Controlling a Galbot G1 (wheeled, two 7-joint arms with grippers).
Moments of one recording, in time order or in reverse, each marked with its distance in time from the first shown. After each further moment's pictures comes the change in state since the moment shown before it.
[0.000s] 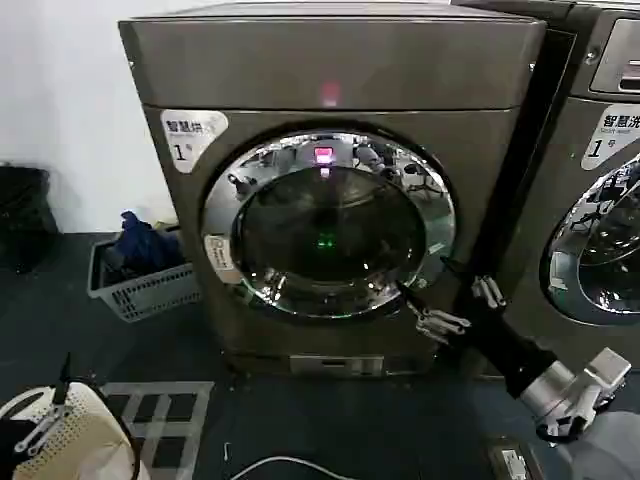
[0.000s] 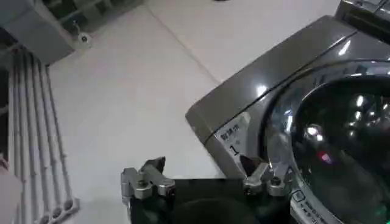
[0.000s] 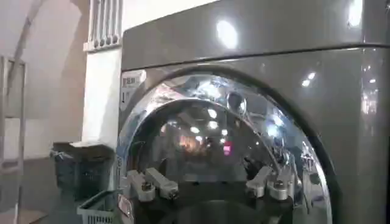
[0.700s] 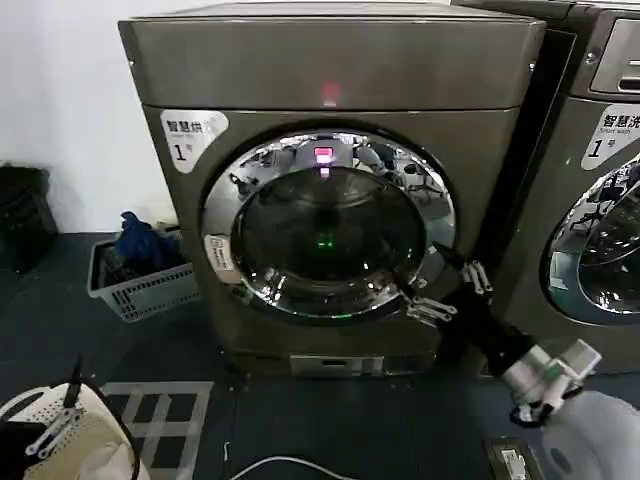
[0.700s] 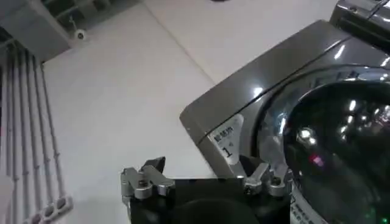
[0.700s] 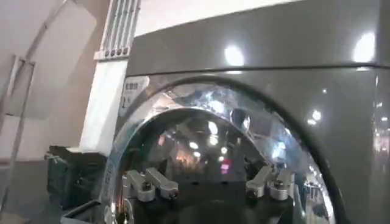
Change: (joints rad) left arm 0.010 -0.027 0.027 -0.022 0.019 0.005 0.015; right arm 0.167 -0.029 -0.266 -0.225 -0.162 0.186 -0.035
